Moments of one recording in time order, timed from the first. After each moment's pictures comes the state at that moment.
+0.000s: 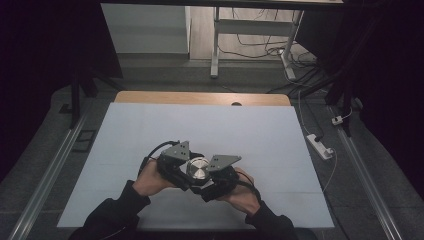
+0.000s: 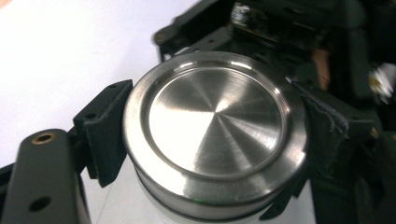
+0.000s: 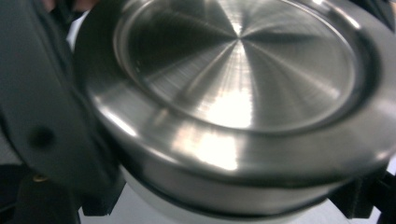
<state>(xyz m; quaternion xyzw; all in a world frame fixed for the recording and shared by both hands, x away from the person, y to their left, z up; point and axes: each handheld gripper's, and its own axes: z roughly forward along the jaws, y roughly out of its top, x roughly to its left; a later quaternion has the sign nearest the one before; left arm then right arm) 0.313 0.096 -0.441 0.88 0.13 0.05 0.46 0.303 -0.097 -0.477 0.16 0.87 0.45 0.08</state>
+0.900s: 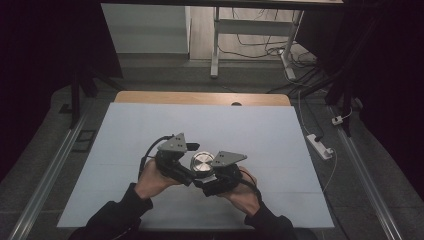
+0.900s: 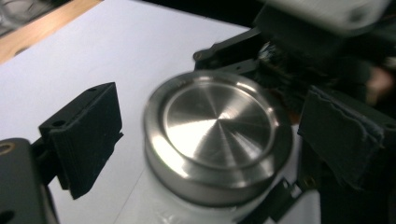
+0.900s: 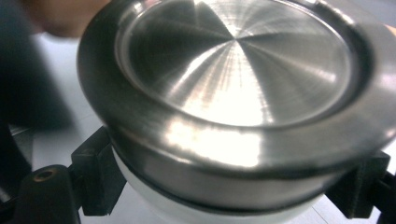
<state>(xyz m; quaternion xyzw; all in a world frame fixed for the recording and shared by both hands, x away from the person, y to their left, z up) 0.311 0.109 -0.421 0.85 0.16 0.05 0.50 0.306 -0.103 -0.473 0.20 0.85 0.47 0.10</state>
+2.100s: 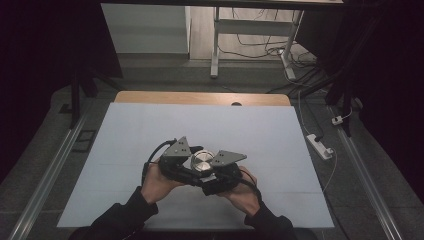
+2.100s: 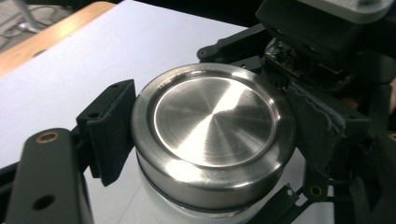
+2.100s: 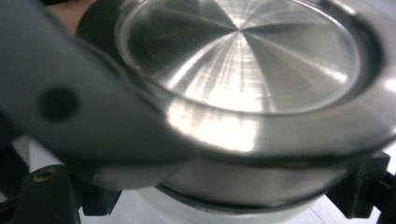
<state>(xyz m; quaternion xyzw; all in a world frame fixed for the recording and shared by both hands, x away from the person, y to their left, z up) 0.298 0.089 -0.431 0.84 0.21 0.11 0.49 0.306 -0.102 -0.470 0.21 0.85 0.46 0.12</state>
